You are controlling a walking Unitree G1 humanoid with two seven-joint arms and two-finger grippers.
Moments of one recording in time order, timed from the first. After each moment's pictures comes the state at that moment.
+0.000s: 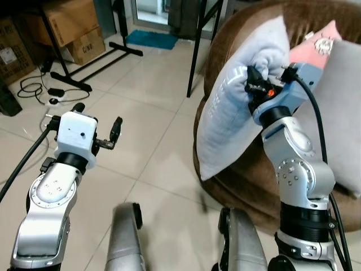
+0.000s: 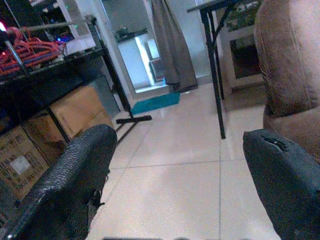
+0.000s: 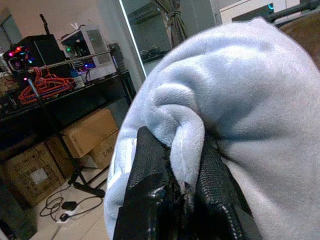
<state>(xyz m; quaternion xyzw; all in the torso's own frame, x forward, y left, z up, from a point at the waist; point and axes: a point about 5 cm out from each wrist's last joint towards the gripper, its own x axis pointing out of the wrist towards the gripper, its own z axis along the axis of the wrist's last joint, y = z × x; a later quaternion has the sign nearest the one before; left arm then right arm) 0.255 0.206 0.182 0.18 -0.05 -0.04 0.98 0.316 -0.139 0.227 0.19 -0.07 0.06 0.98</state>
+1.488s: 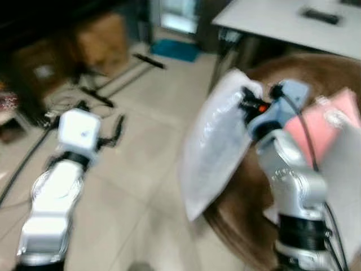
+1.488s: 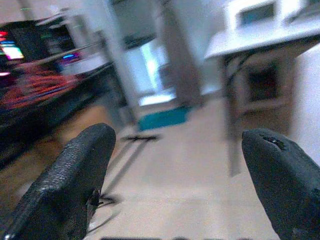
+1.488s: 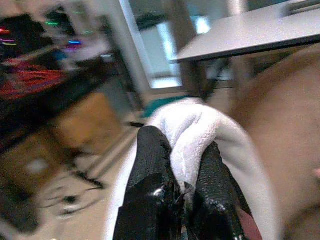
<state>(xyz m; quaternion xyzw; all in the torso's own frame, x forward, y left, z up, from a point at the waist) 0.263 0.185 0.184 0.16 -0.08 -0.09 0.98 0.310 -0.150 0.195 0.17 -0.02 0.01 0.98</state>
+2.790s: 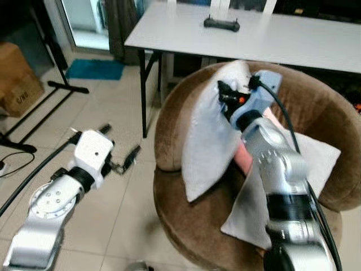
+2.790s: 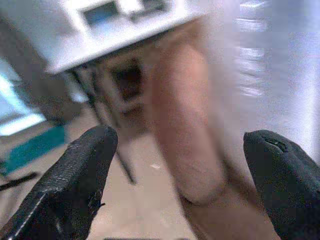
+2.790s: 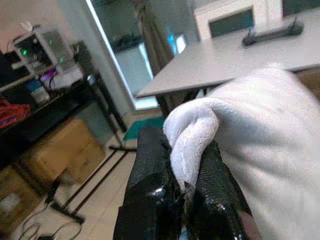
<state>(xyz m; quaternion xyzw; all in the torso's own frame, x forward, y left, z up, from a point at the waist) 0.239 0.195 0.153 0.19 0.05 -0.23 0.95 0.352 -0.110 0.192 0.20 0.02 0.15 0.97</state>
